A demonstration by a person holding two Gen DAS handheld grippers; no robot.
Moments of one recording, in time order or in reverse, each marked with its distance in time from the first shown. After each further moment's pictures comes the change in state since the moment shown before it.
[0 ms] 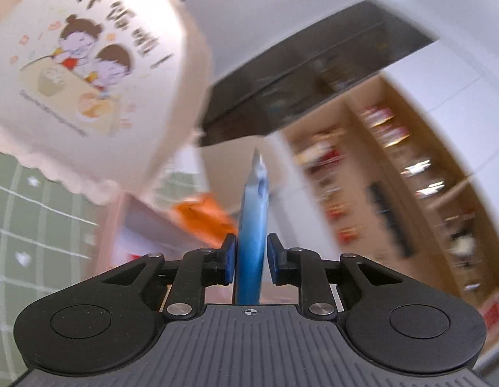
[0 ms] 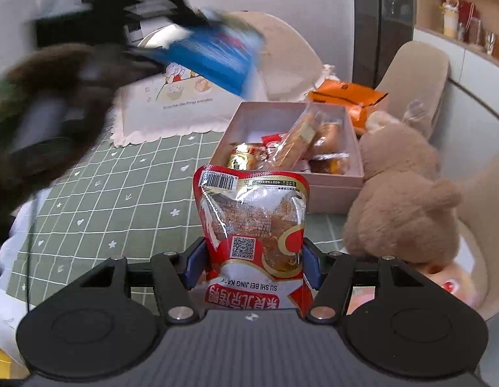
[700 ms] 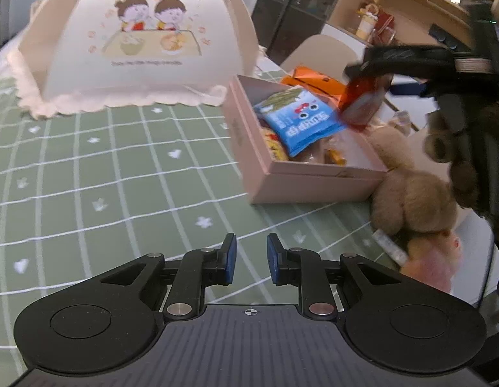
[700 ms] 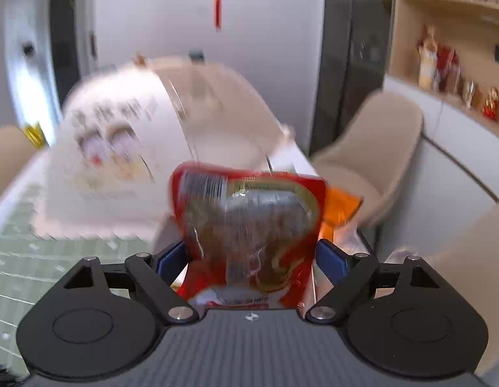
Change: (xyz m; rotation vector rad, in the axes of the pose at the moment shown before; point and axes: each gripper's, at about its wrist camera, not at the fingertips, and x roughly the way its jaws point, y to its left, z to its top) left arm -0.098 0.043 -0.122 0.495 0.231 0.394; right arm 0.104 -0.036 0.150 -0.001 -0.097 -0.200
